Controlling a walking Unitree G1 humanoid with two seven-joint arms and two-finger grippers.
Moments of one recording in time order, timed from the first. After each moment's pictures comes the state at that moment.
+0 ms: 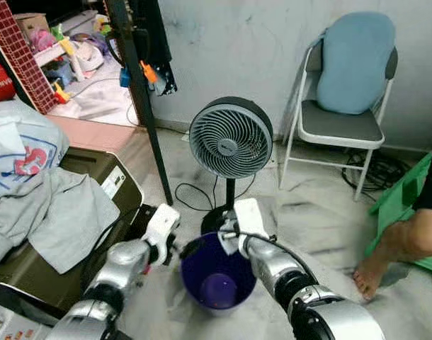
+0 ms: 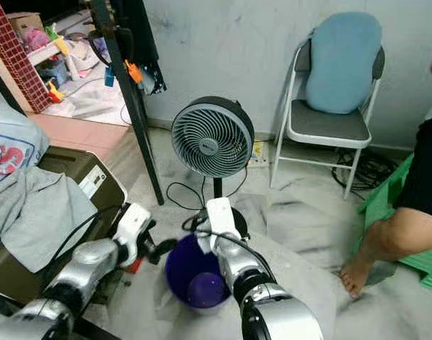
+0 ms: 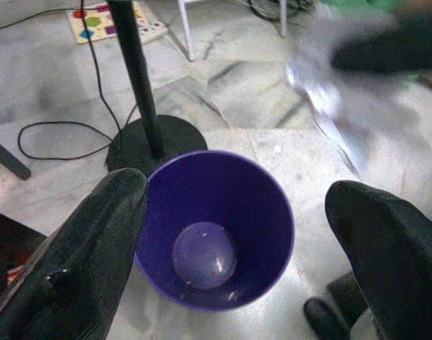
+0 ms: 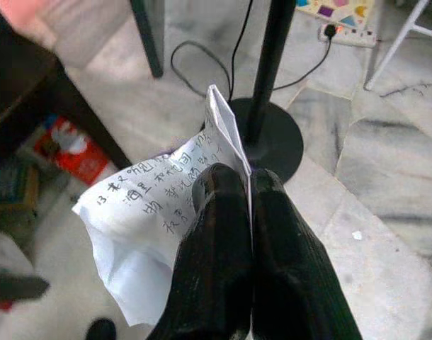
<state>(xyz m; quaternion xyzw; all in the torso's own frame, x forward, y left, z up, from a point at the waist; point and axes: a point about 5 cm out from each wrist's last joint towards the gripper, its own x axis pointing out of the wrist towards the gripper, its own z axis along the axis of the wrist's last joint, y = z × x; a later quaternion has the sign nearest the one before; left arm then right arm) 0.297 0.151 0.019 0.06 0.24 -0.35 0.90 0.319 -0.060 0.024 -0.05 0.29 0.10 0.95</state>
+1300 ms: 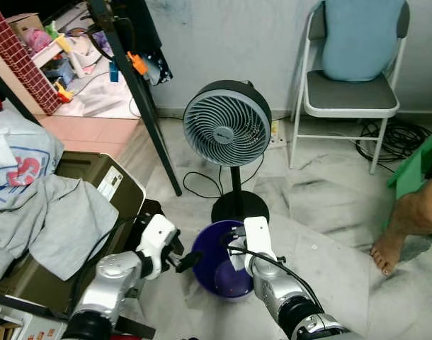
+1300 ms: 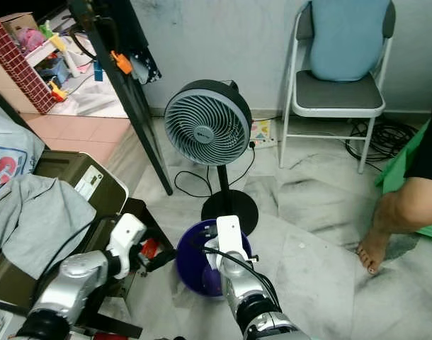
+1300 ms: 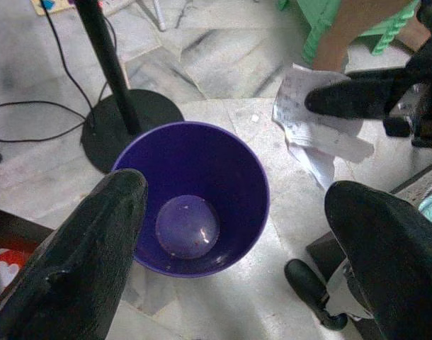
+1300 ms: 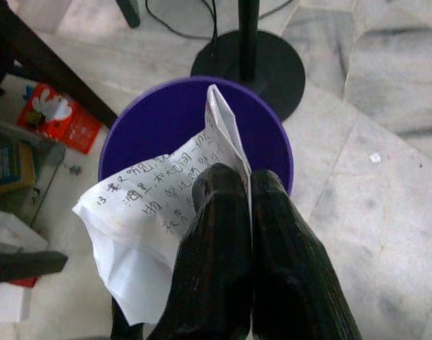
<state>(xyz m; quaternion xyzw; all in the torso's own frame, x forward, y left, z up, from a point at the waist) 0.276 0.147 0.024 0.03 0.23 -0.38 0.90 0.286 -0.071 -0.008 -0.05 0.33 0.04 0.94</state>
